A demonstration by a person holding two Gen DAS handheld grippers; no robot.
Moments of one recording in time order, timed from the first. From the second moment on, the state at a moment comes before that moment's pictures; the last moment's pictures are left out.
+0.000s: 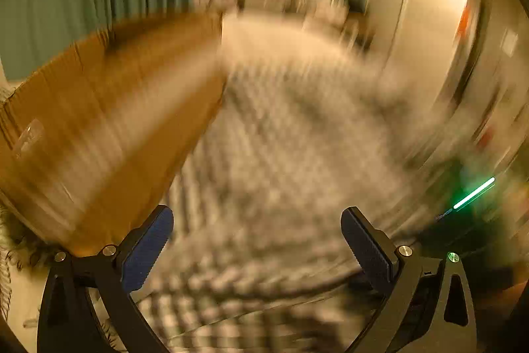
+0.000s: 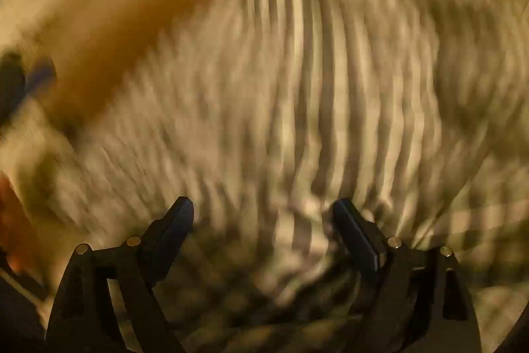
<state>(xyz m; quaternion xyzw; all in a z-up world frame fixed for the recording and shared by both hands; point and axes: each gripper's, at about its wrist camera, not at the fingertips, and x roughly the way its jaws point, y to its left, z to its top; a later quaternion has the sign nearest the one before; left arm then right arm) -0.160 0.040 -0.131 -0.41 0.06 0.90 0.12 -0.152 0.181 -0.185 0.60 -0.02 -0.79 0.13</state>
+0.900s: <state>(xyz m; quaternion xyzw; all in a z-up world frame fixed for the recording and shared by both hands) -0.148 -0.022 -0.145 -0.48 0.02 0.86 0.13 -0.126 0.214 -0.150 0.55 -0.08 -0.81 0.16</state>
